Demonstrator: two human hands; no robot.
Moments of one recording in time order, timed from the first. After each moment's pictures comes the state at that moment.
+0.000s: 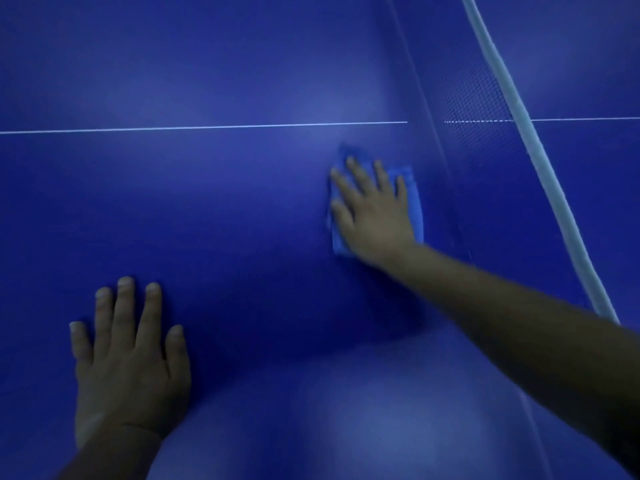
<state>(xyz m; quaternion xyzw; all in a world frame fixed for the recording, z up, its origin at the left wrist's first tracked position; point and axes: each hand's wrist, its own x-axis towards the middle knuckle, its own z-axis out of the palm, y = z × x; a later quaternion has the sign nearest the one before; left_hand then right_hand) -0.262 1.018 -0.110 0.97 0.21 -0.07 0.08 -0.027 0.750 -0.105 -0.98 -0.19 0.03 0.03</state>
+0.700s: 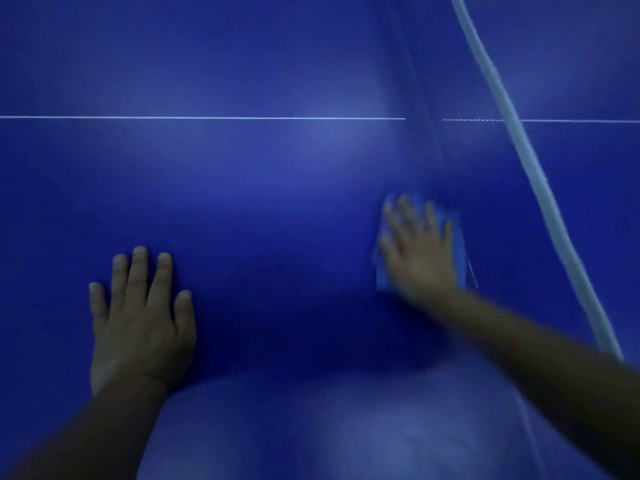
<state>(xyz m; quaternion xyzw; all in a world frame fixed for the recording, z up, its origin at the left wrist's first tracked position) -0.265 1.015 -0.107 0.97 0.21 -0.07 0.11 -0.095 0.673 -0.107 -0.99 -0.16 0.03 0.01</state>
